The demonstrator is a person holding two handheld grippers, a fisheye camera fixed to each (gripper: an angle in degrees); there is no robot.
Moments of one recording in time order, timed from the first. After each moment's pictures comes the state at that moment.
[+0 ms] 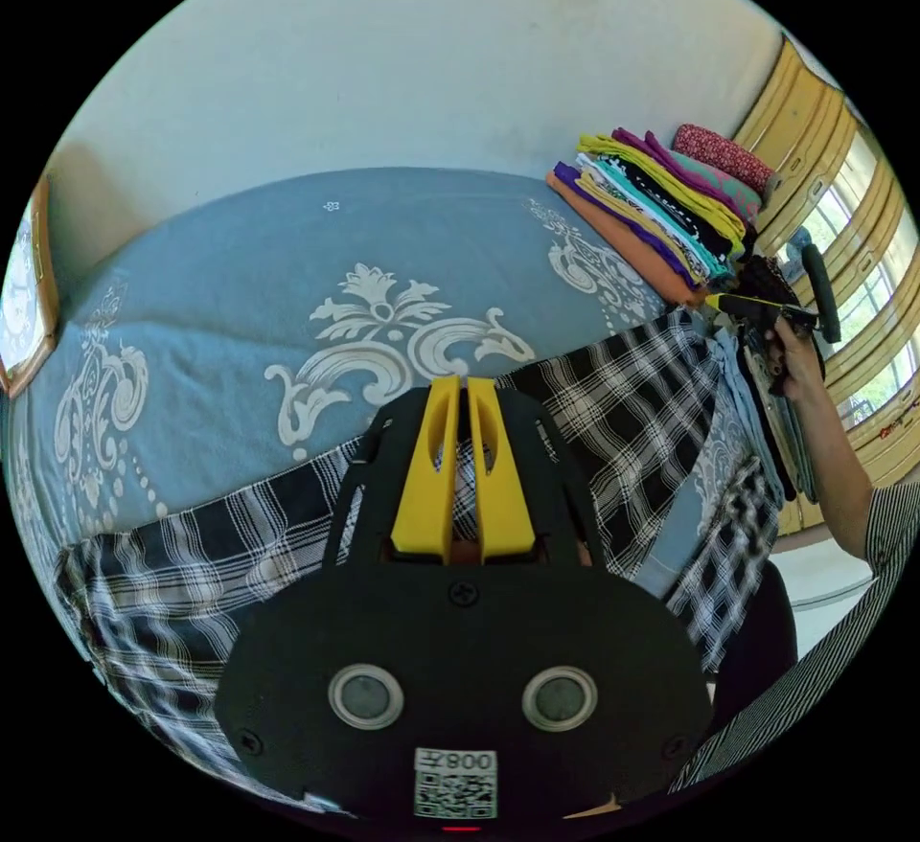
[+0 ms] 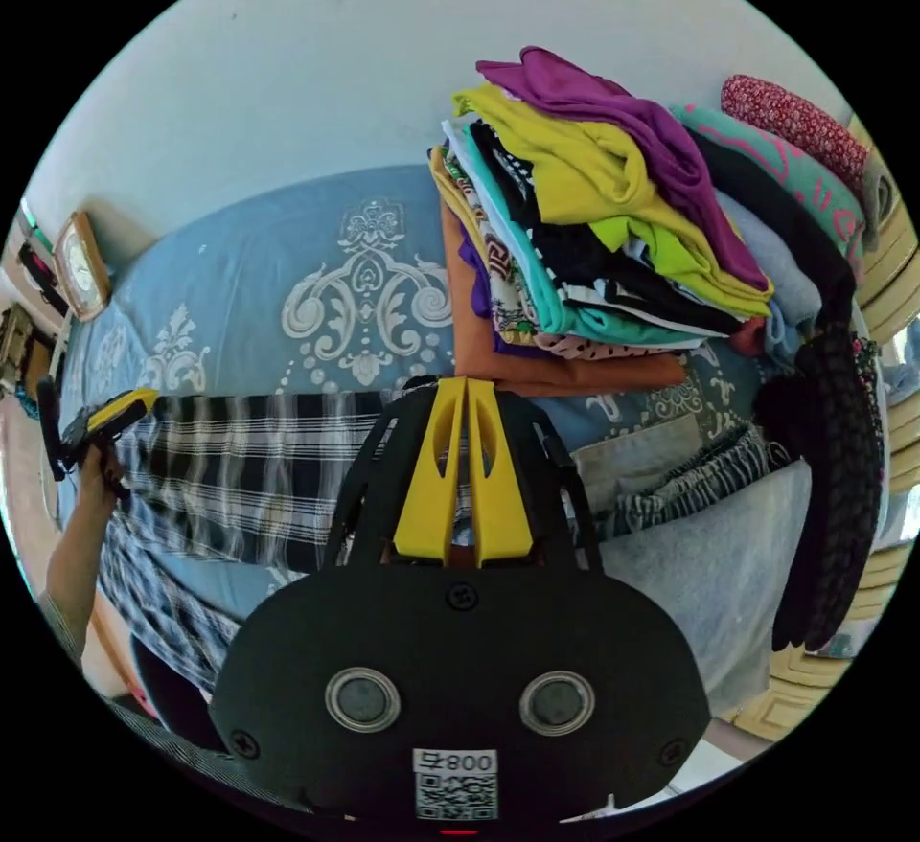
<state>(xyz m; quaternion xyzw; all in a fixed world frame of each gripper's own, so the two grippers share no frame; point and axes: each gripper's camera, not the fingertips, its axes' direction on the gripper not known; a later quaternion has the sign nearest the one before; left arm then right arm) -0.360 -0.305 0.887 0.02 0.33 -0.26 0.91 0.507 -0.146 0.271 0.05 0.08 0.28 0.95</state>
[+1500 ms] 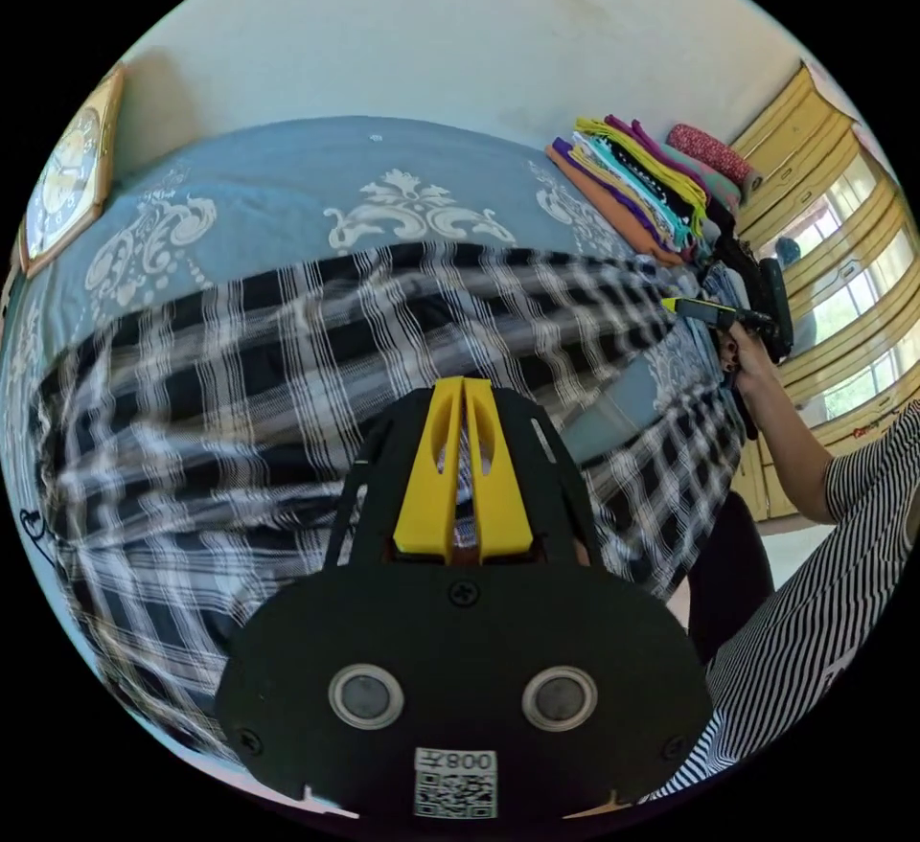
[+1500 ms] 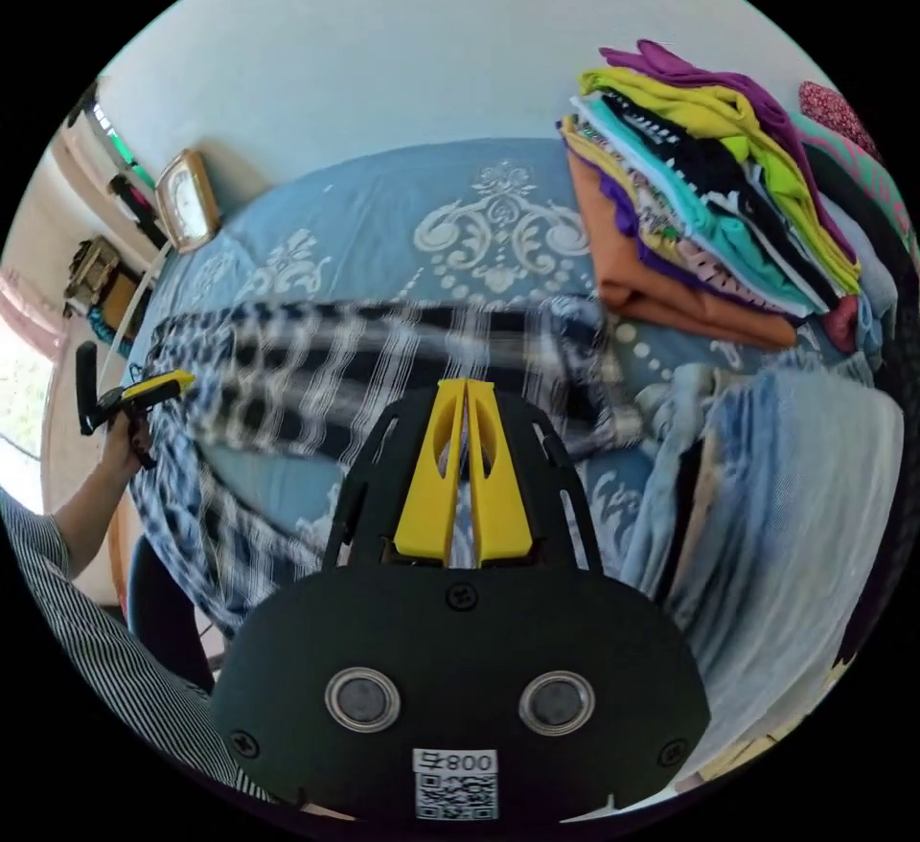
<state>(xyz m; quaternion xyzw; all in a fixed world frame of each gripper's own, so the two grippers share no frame) -0.317 -0.175 0.794 -0.06 0.38 -0.28 0.88 0.423 -0.020 0.274 0.04 -0.01 0.21 0.98</state>
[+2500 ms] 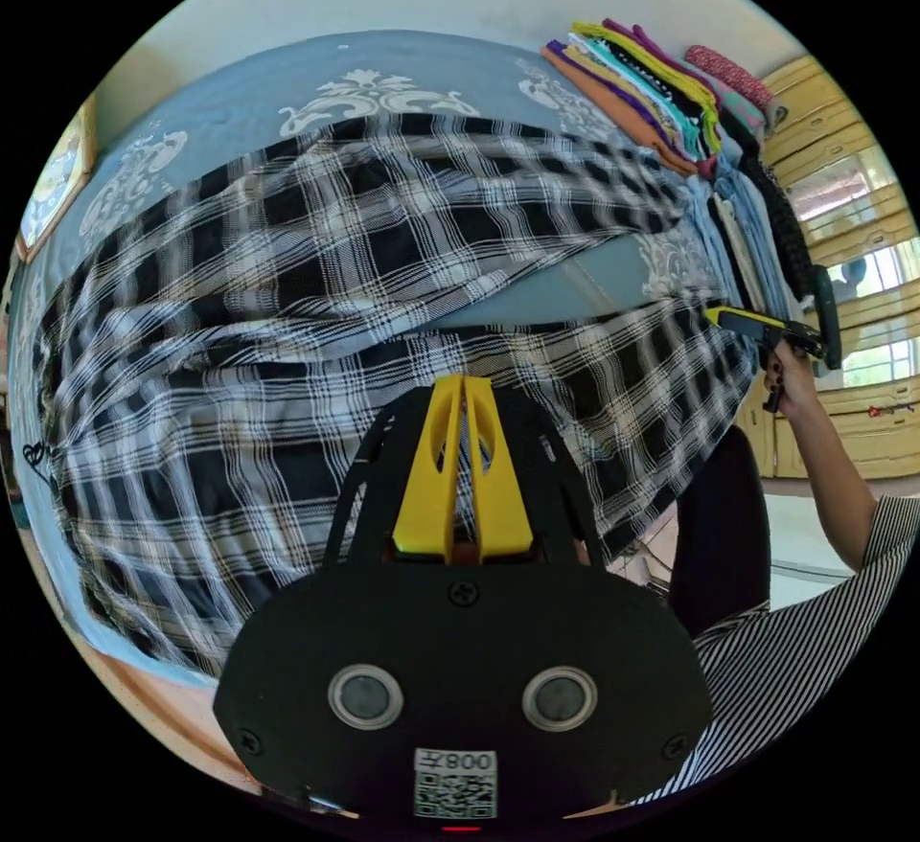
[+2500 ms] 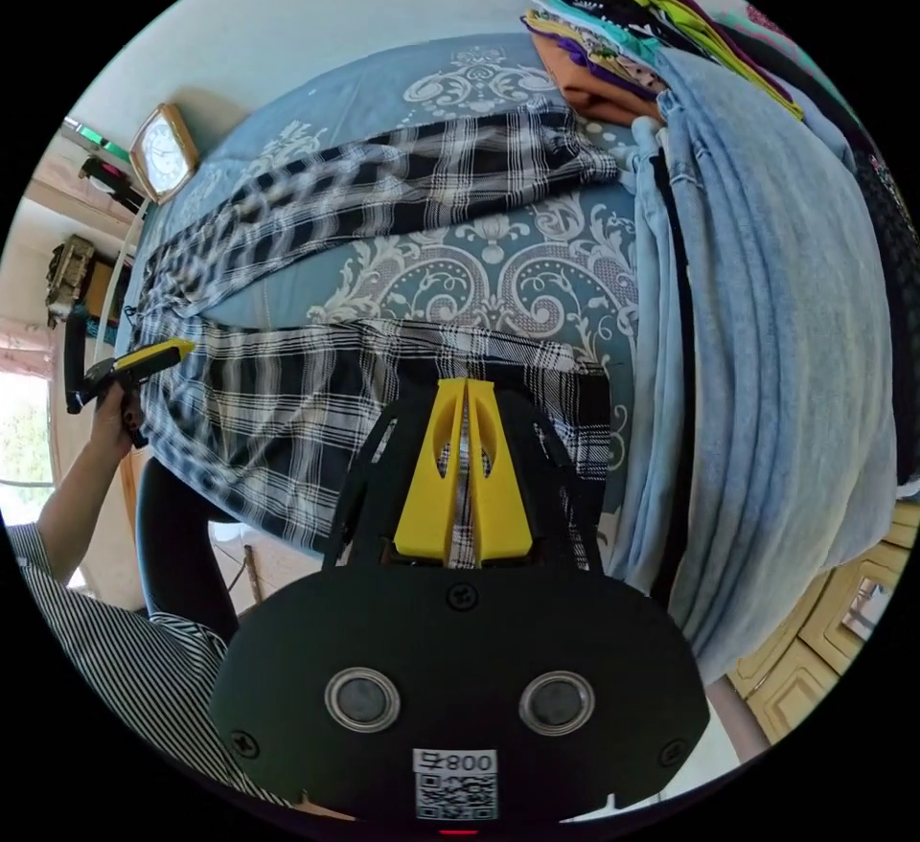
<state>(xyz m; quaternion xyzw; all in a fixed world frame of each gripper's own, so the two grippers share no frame) -0.256 -0.144 0.695 -0.14 0.38 -0.25 0.88 0.364 0.140 0.261 -0.07 -0.01 0.27 0.96</state>
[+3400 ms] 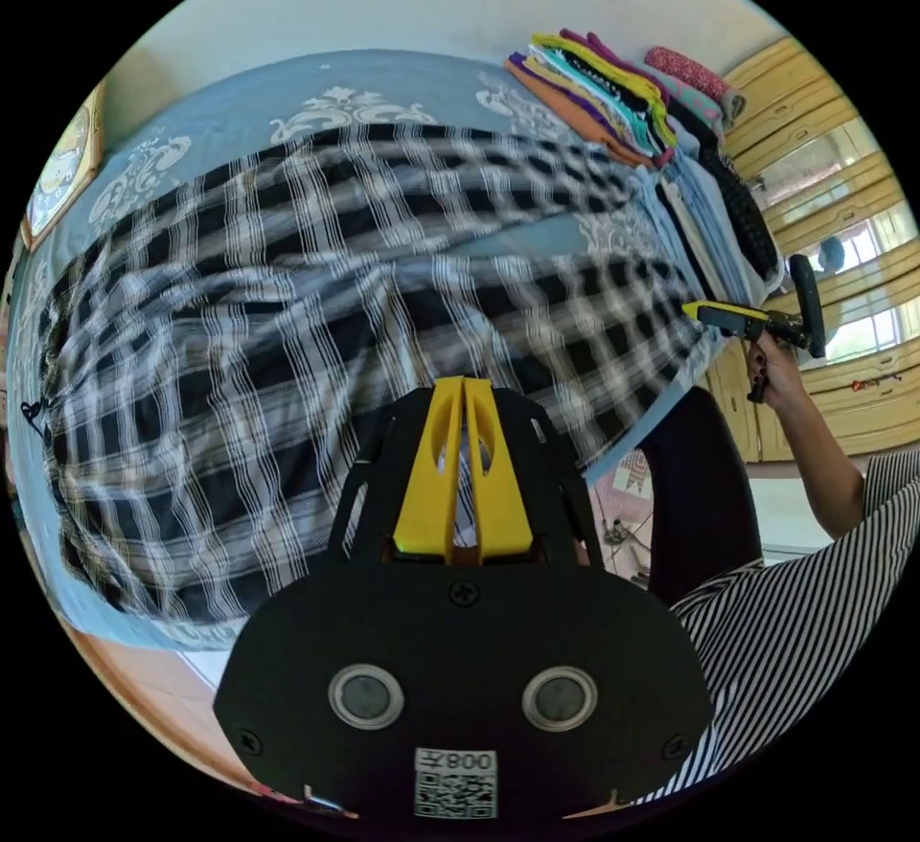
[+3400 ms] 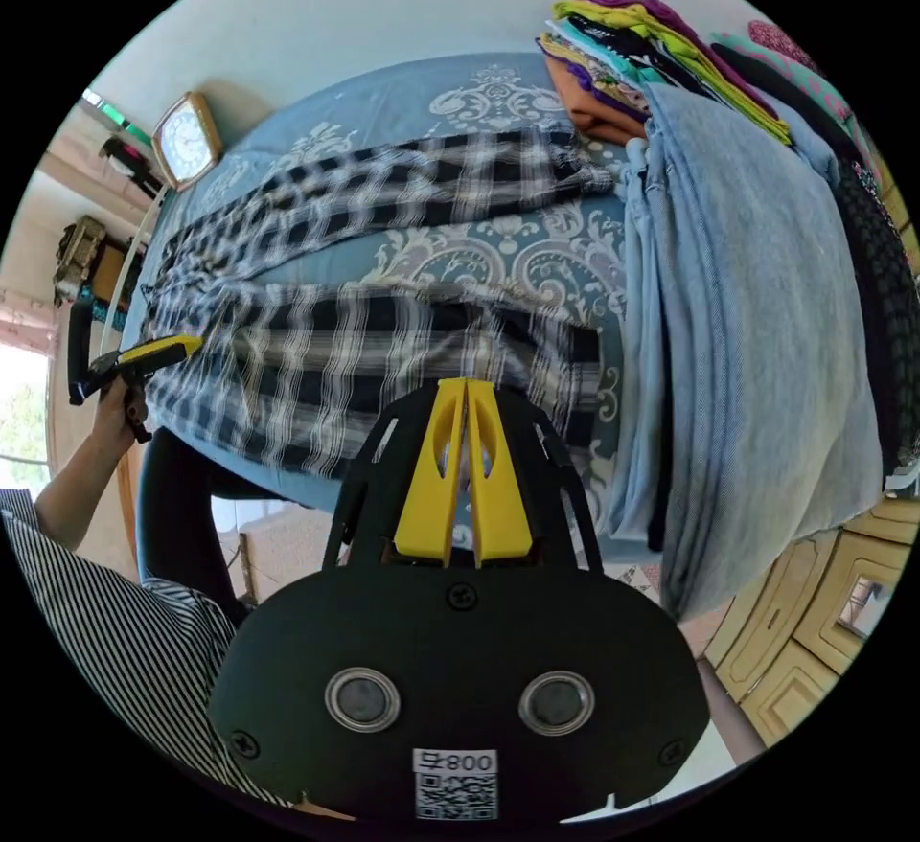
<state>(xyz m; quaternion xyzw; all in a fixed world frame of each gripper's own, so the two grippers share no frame) -0.260 -0.089 0.568 -0.15 0.40 -0.23 0.88 0.292 0.182 0.260 -0.06 -0.02 0.24 0.97</state>
